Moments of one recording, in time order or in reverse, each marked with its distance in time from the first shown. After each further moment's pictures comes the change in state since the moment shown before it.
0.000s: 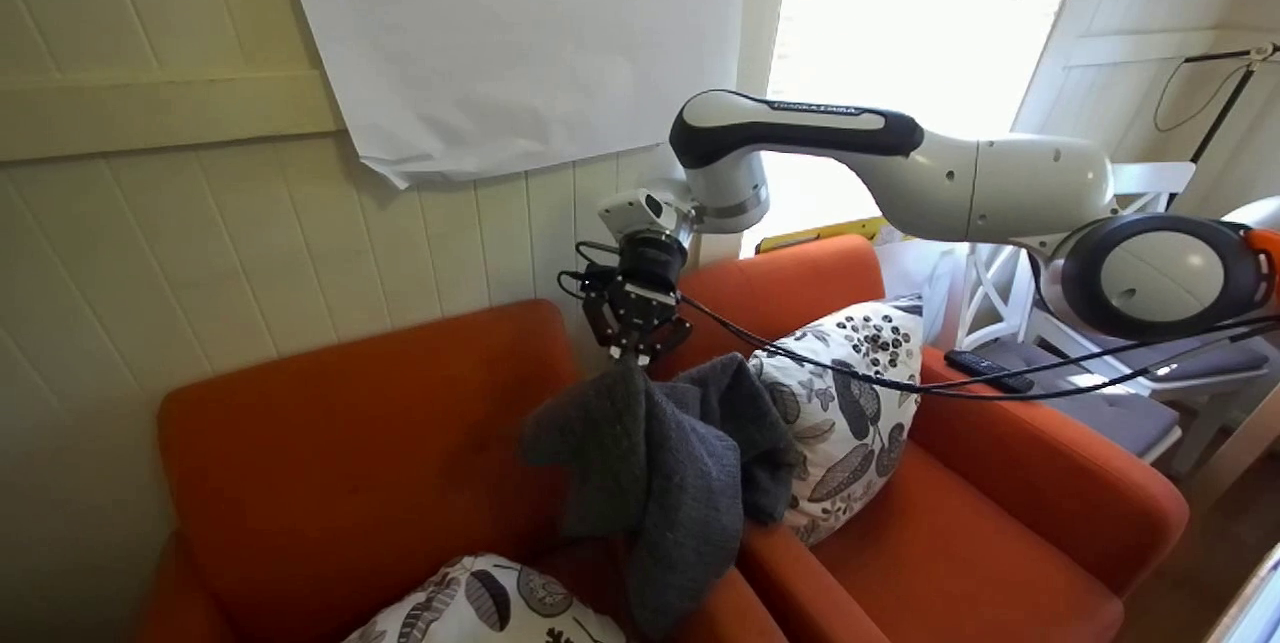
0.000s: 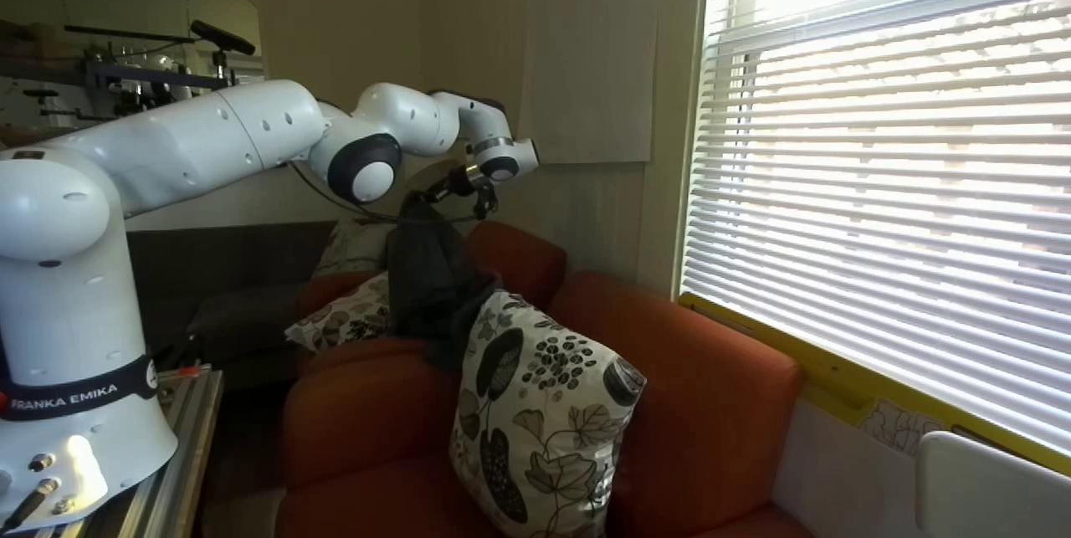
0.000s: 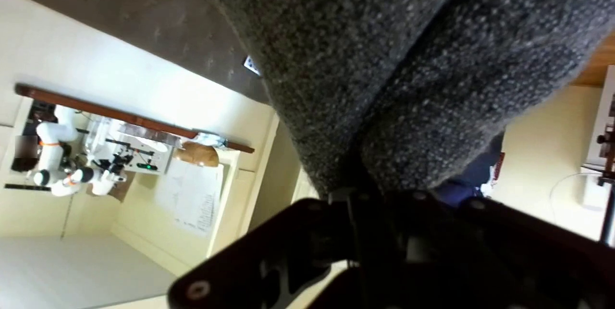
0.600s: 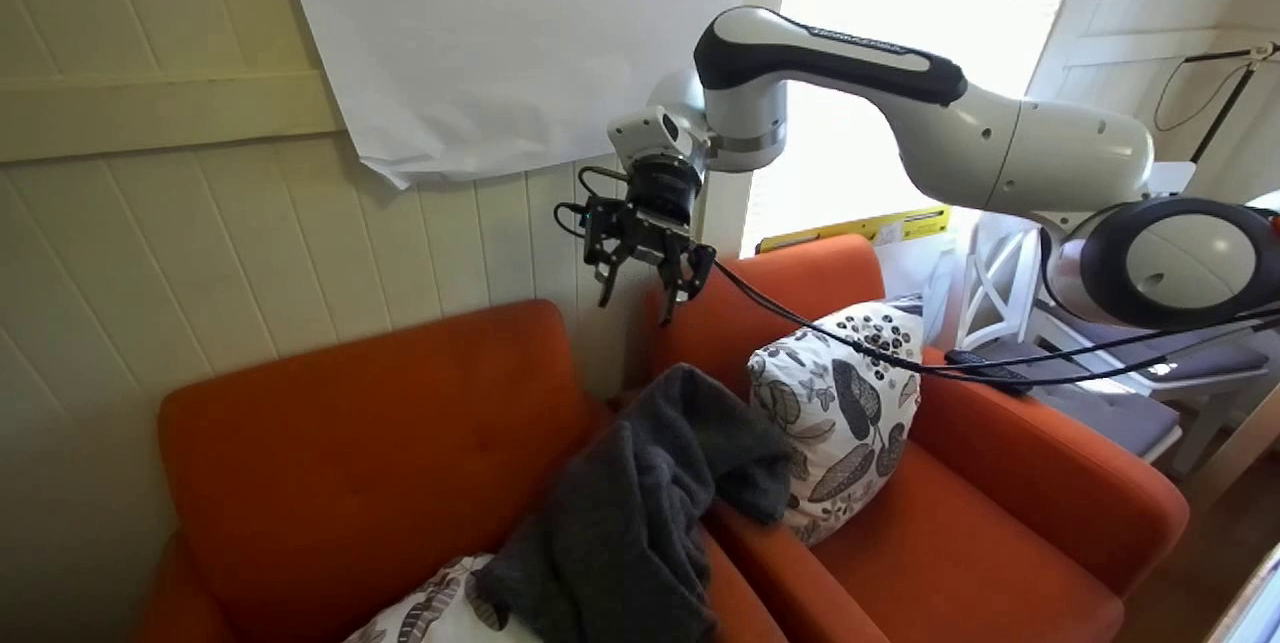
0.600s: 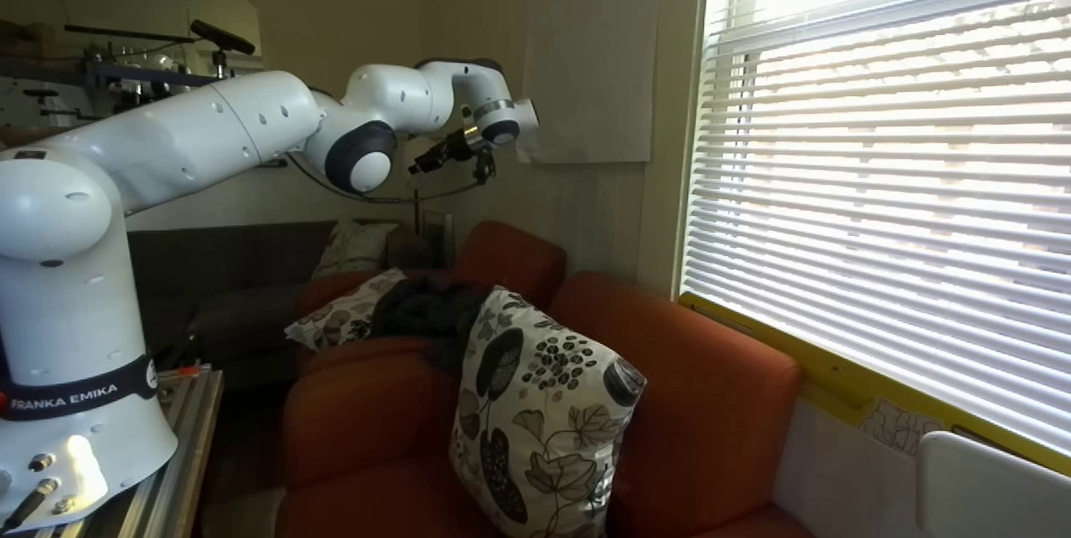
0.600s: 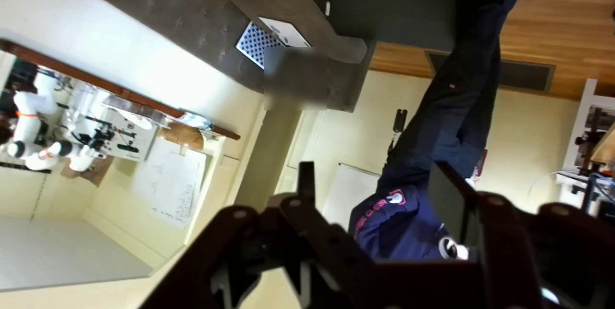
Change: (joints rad) arm 0.013 -0.050 0.034 0.128 -0.002 -0.104 0.061
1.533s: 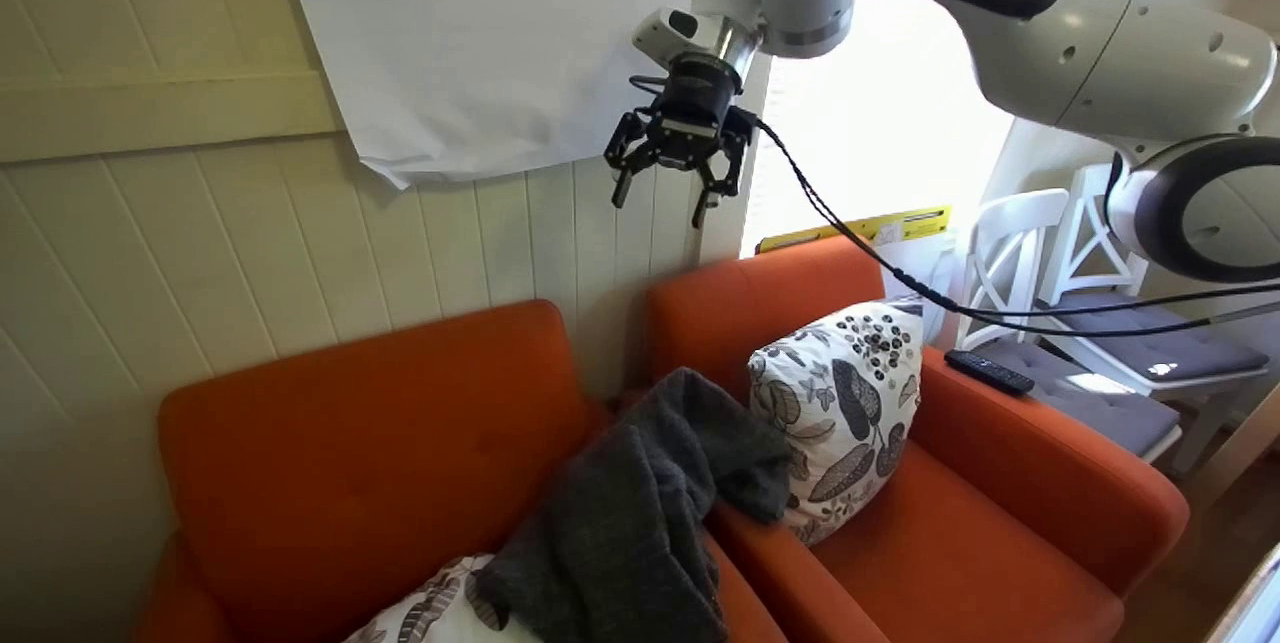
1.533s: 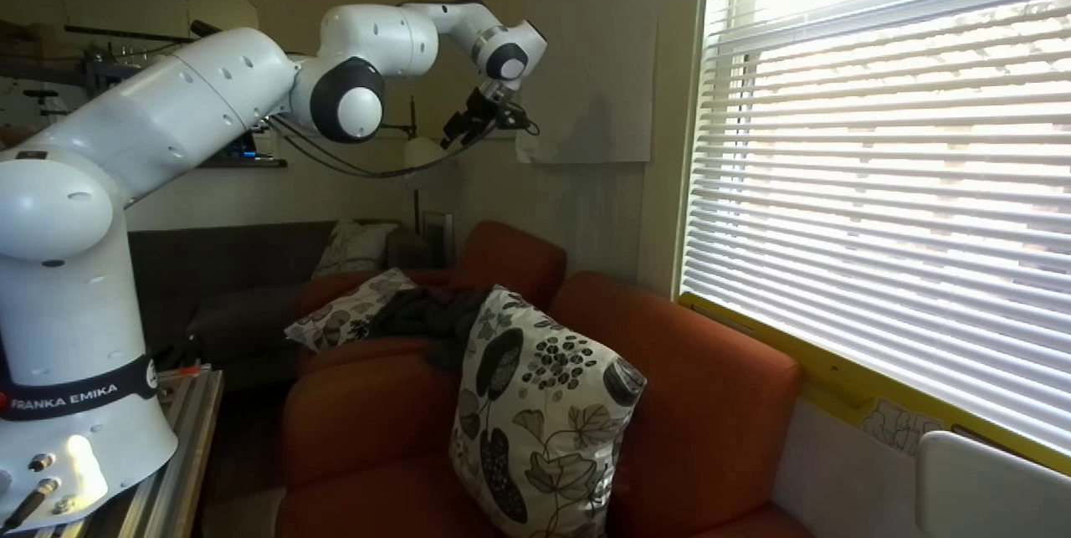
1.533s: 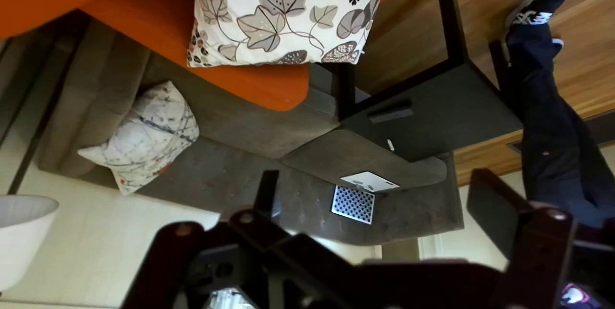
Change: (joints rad) arm 0.010 -0.223 -0.234 -0.017 -0.136 0.101 0.433
